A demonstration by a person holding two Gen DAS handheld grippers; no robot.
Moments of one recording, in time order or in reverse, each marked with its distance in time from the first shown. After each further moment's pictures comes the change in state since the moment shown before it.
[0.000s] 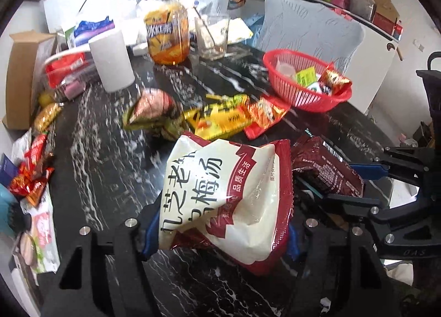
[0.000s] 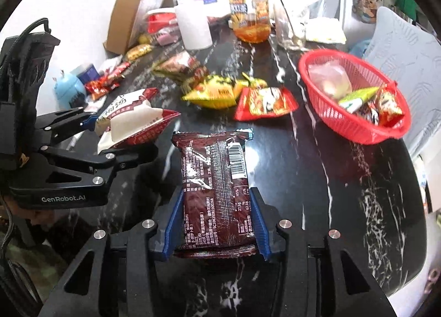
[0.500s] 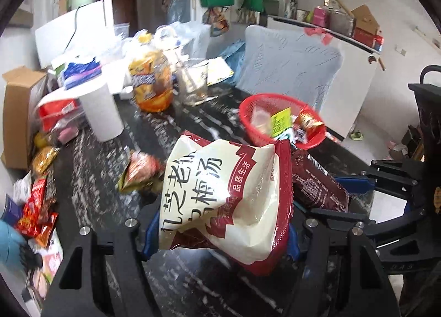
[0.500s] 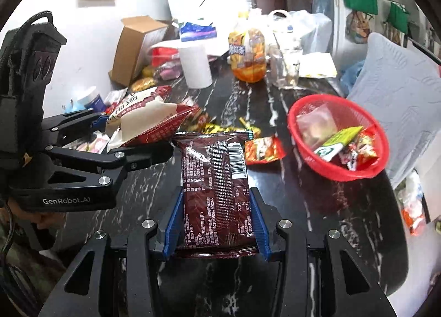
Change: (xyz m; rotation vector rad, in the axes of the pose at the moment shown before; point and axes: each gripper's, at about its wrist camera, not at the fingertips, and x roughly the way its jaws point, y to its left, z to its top) left arm -0.033 -0.021 0.046 0.062 -0.136 -0.066; right arm -0.040 0.000 0.025 0.004 -0.137 -0.023
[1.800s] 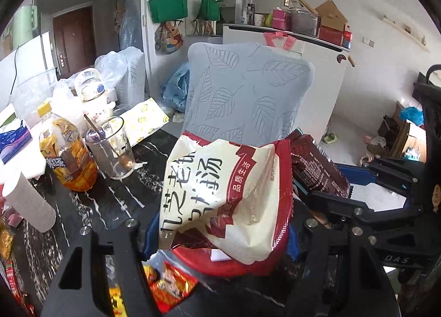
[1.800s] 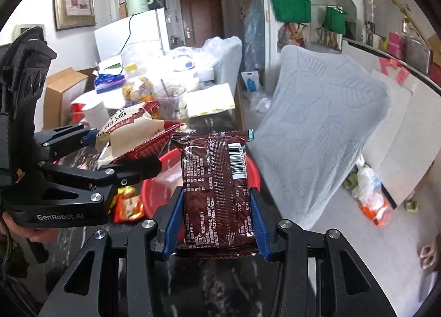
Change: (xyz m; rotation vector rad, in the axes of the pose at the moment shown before) left arm 0.102 -0.091 0.132 0.130 -0.052 -0.147; right arm -0.044 -0.156 0.046 0.147 -0.145 -0.267
